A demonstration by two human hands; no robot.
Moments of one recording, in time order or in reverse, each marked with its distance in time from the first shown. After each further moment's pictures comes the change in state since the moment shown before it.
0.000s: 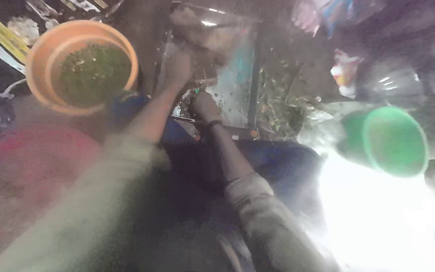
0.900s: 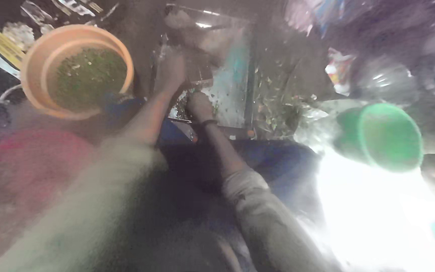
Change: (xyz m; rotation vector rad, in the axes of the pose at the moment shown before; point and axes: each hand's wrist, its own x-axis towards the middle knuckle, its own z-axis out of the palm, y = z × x) left_hand 0.004 -0.006 0.006 0.031 0.070 0.033; right_hand 0.005 -0.004 0.005 -0.034 0.033 0.018
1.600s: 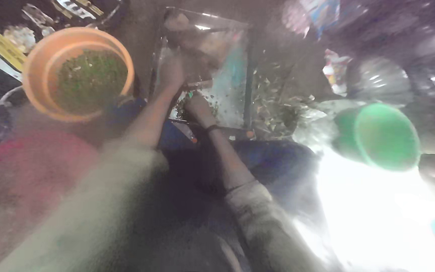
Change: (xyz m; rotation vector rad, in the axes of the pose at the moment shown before) left_hand -0.005 0.002 -0.001 -0.061 -0.015 -0.092; right_hand -0.020 -0.005 -0.018 0.064 -0.108 -0.056
